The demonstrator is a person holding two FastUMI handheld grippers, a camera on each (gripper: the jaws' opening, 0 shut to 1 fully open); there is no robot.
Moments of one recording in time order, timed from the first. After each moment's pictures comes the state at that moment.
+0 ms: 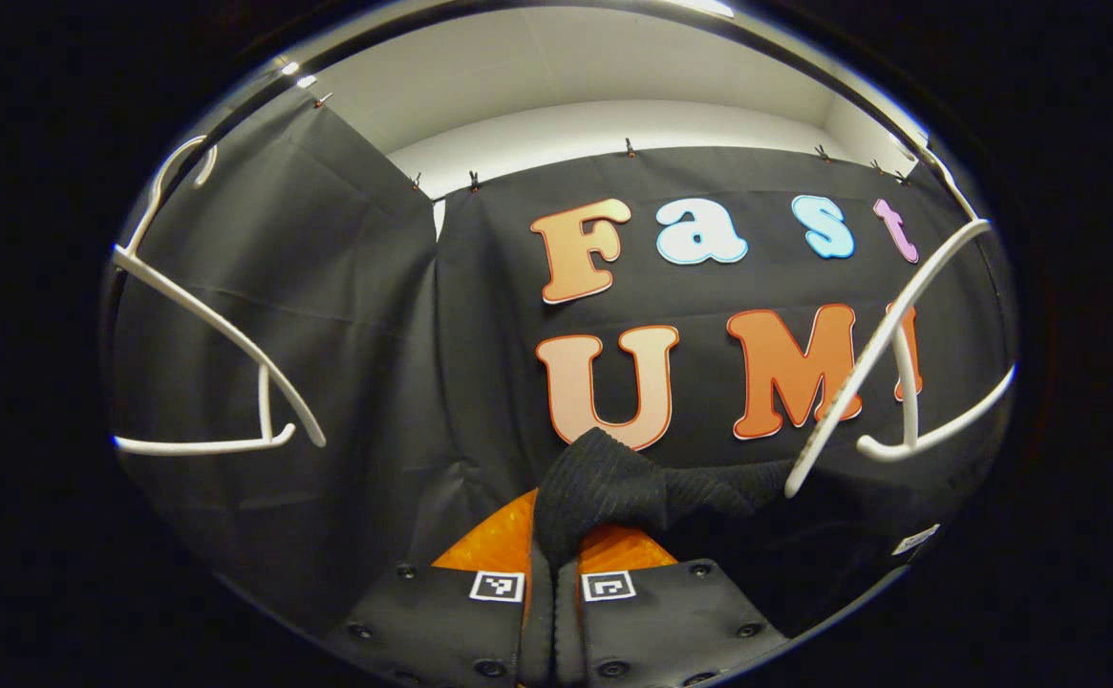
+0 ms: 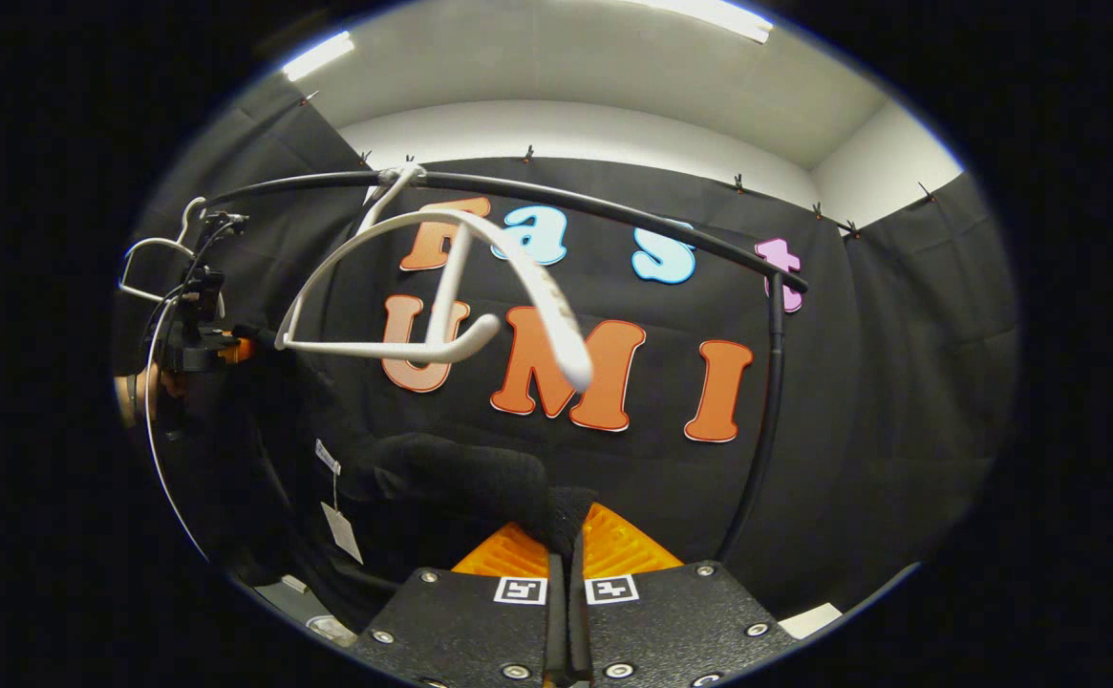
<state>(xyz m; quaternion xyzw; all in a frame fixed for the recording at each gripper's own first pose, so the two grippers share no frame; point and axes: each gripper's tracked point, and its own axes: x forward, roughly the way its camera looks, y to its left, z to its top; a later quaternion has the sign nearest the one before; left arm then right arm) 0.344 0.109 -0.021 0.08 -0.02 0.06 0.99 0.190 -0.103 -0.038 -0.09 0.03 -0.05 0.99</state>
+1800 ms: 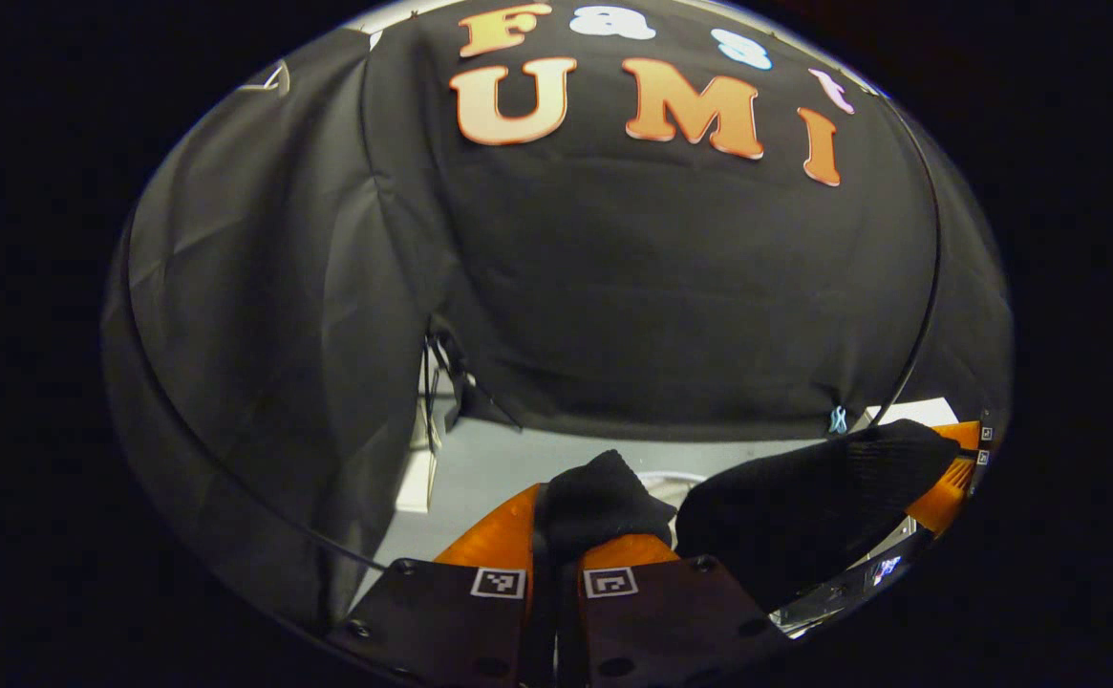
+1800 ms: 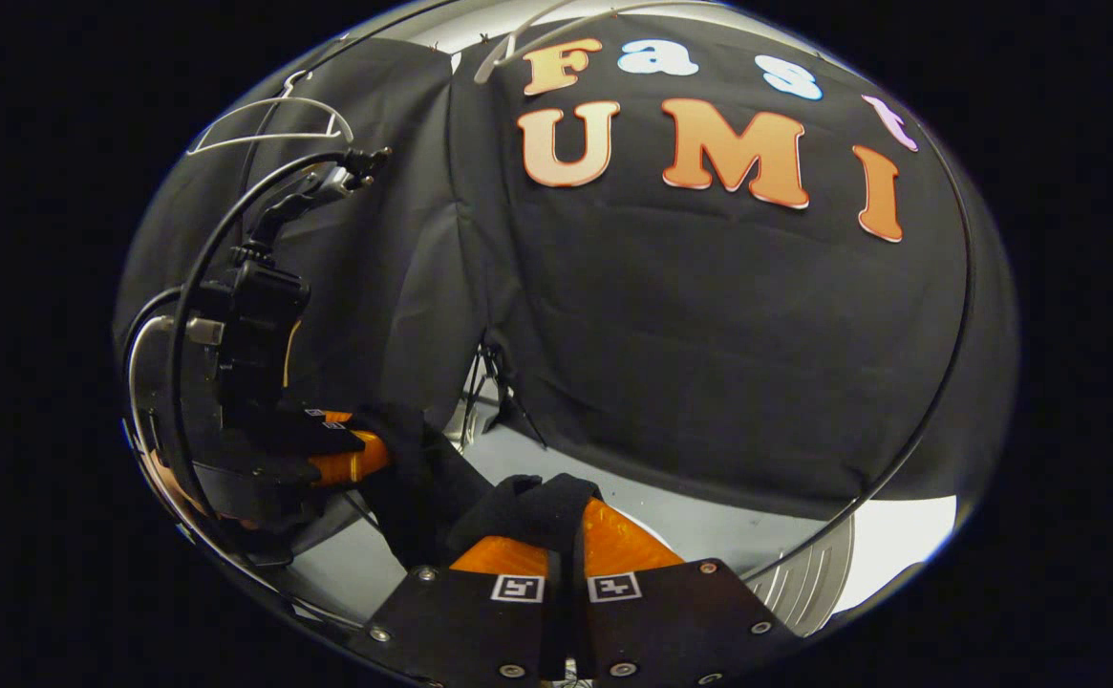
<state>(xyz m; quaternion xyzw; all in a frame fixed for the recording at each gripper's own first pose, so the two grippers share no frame) 0.109 0.016 -0.398 0.04 0.38 -0.02 0.92 0.109 0.100 -0.370 -0.01 0.31 0.11 0.94</state>
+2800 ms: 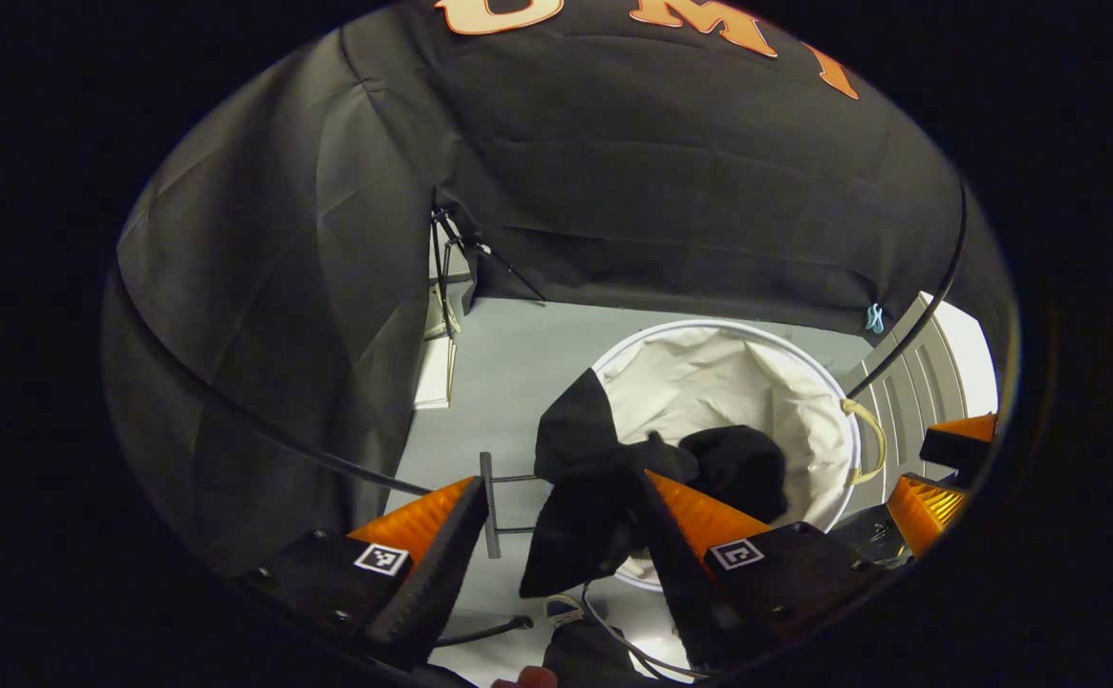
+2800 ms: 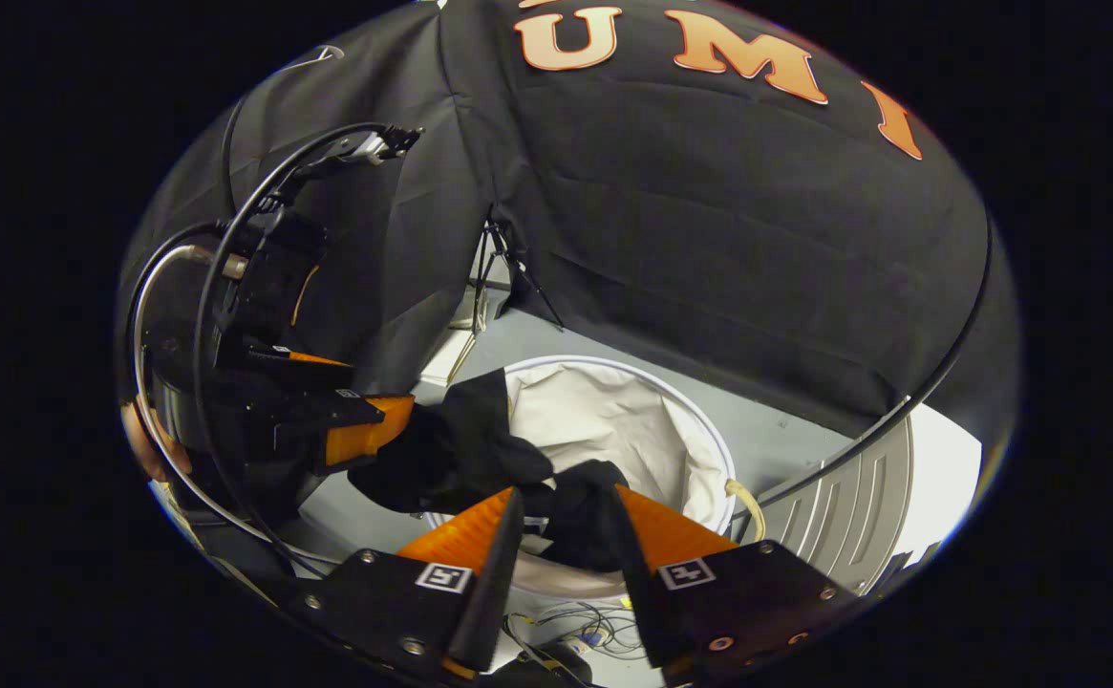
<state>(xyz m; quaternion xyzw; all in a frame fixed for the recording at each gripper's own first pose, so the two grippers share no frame) 0.046 0.069 -0.521 0.09 0.52 0.01 0.85 0.035 0.109 -0.507 0.00 0.47 0.12 0.88</state>
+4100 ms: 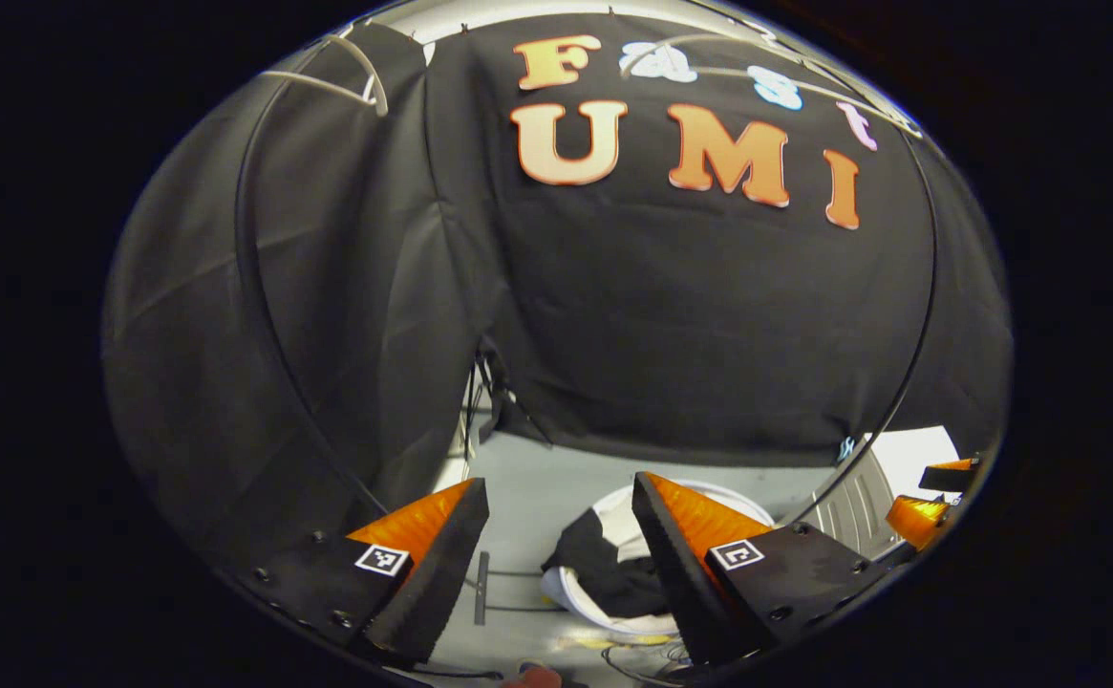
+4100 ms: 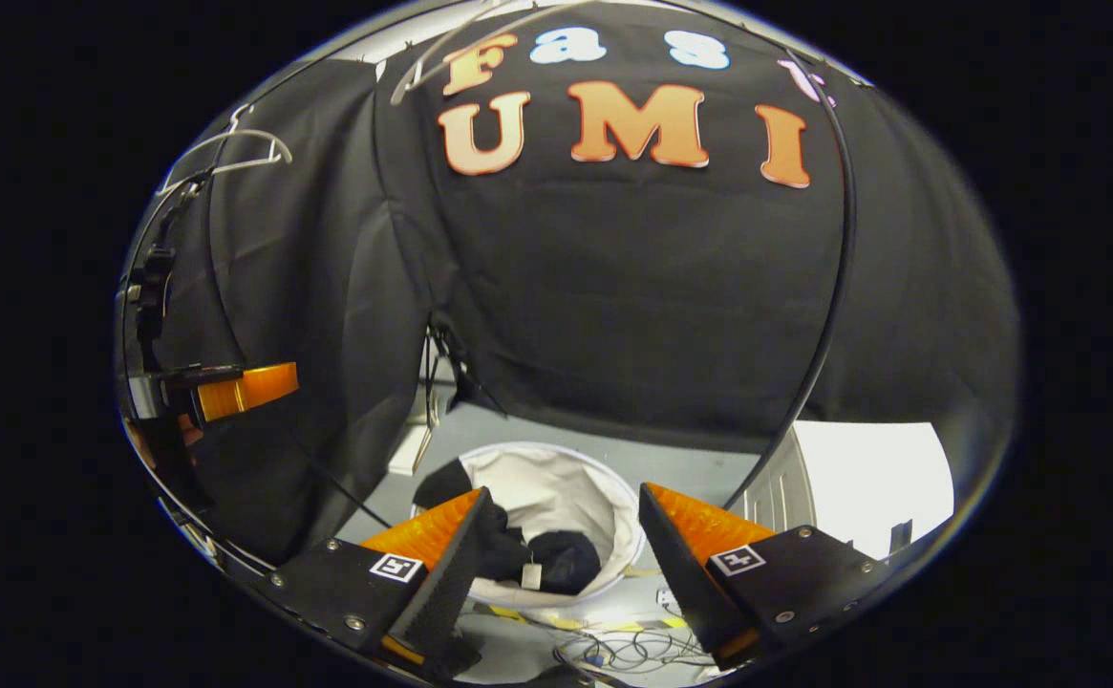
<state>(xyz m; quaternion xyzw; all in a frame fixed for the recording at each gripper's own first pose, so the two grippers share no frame) 0.071 0.071 -0.262 0.03 0.28 0.03 0.96 0.029 0.013 -0.305 0.04 0.32 0.01 0.95</state>
